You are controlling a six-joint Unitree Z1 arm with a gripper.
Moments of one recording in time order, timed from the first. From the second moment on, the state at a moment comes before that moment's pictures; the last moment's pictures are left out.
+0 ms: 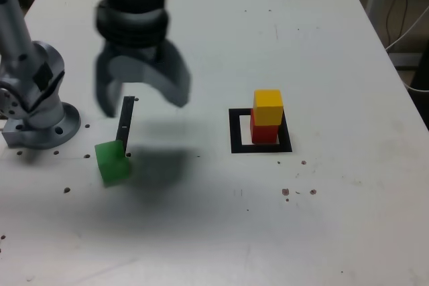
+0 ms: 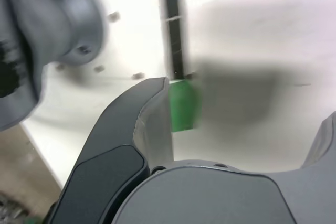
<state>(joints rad) -0.29 1.57 -1.06 1.29 -0.06 -0.25</state>
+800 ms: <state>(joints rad) -0.53 1.53 -0.77 1.07 -0.10 -0.70</state>
